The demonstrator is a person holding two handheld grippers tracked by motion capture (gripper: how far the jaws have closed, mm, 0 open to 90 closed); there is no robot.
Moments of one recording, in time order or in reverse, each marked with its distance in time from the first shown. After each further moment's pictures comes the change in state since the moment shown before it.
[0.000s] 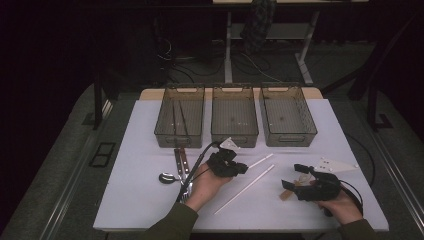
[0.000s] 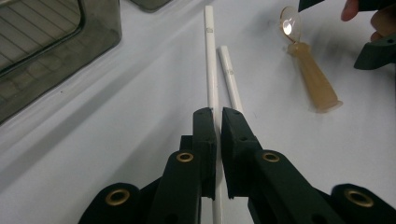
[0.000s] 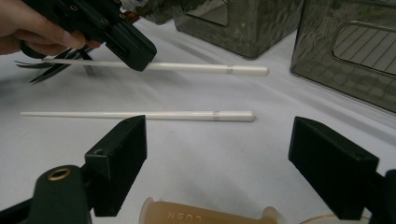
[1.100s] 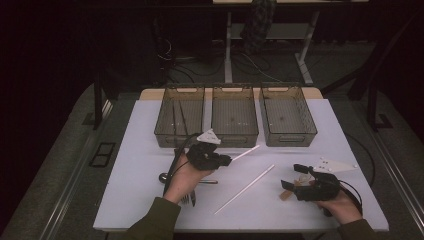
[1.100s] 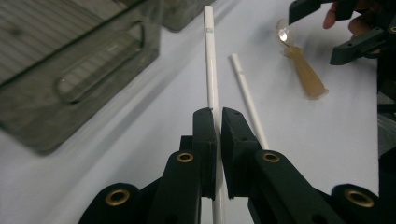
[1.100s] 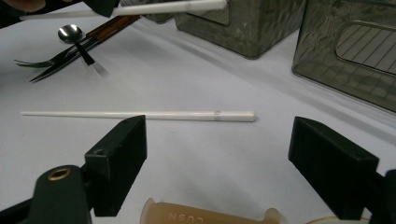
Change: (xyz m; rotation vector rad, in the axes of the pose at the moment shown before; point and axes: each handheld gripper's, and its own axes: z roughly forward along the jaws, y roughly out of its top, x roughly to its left) left arm 0.020 -0.001 -0.062 -0.039 0.024 0.066; right arm 0.001 0.000 0.001 0.003 0.001 -0.002
